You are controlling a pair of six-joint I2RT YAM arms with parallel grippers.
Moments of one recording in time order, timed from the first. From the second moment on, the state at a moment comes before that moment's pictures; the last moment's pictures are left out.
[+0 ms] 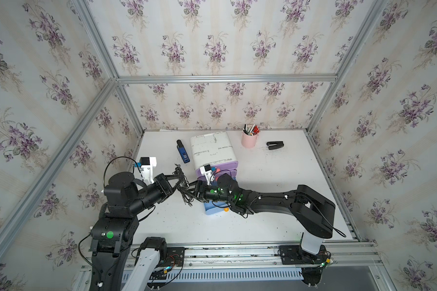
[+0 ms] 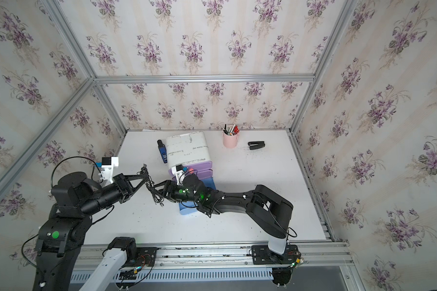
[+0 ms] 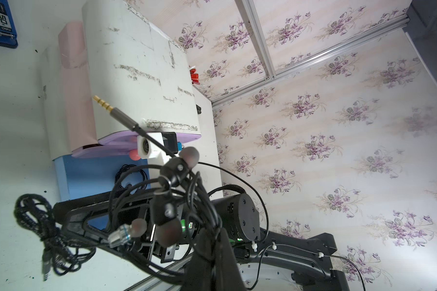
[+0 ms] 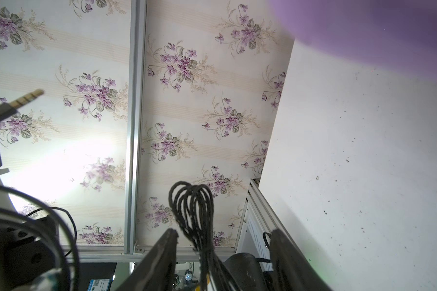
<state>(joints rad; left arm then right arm) -0.05 0.62 1.09 -0.81 0.67 -0.91 1.11 1.82 1.02 0.67 -0.31 1.32</state>
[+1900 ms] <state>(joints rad) -0.05 0.68 1.09 -0.81 0.65 -0.85 1.11 1.75 0.97 0.63 -0.42 1.27</state>
